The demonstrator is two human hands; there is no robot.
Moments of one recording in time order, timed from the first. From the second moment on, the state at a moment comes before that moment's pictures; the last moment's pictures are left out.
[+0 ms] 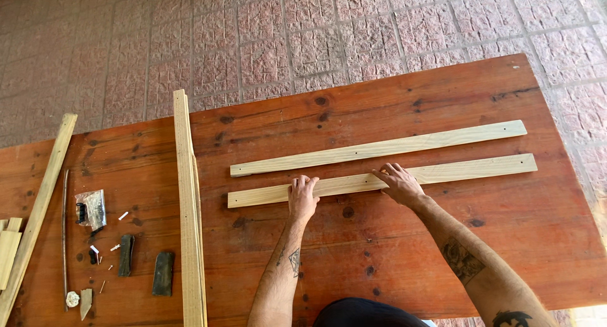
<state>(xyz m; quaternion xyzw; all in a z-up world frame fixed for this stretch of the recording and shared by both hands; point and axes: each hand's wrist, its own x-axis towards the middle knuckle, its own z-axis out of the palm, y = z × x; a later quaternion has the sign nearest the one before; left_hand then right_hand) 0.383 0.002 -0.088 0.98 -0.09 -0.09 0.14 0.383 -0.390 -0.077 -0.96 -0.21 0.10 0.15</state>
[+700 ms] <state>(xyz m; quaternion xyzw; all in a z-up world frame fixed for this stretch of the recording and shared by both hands) 0.380 0.003 -0.092 0.98 -0.10 -0.07 0.15 0.382 -0.387 -0.078 -0.97 -0.21 0.09 0.12</state>
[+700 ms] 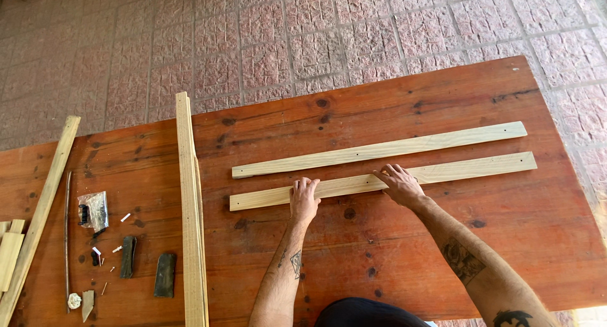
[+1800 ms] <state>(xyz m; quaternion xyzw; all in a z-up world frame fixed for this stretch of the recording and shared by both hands) 0.364 -0.014 -0.078 0.97 -0.10 -0.03 0.21 0.362 -0.400 -0.094 -0.98 -0.16 0.03 0.11</state>
